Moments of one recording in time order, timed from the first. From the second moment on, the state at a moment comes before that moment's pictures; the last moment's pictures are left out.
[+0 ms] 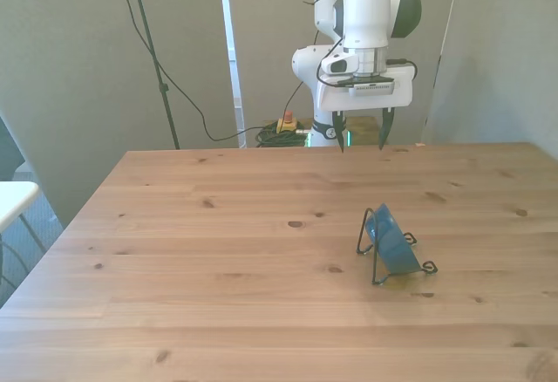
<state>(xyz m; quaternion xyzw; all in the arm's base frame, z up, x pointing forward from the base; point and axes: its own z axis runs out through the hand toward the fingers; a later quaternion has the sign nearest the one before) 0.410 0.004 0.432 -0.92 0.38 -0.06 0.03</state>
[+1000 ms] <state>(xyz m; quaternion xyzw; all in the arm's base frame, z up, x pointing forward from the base) 0.544 0.019 0.478 -0.89 0.44 -0.14 -0.01</state>
